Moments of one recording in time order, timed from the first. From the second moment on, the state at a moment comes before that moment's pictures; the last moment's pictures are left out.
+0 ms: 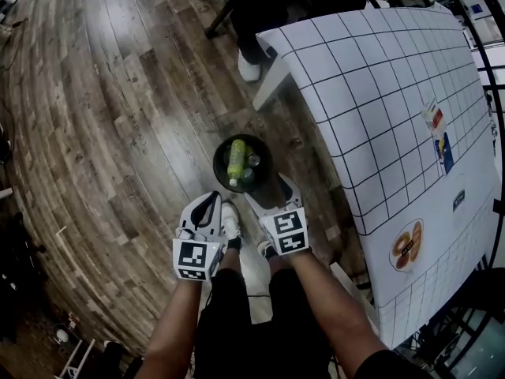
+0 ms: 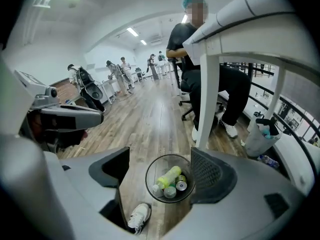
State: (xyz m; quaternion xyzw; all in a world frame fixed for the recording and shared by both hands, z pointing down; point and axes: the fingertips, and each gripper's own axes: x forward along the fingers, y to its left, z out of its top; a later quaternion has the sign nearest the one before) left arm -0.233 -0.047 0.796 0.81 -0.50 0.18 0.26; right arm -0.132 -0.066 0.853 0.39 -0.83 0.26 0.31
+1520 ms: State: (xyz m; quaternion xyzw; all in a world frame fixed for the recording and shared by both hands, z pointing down) left arm -0.206 -0.062 0.477 0.87 -0.48 0.07 0.09; right arm -0.133 -0.040 0.463 0.47 -0.88 0.05 0.07
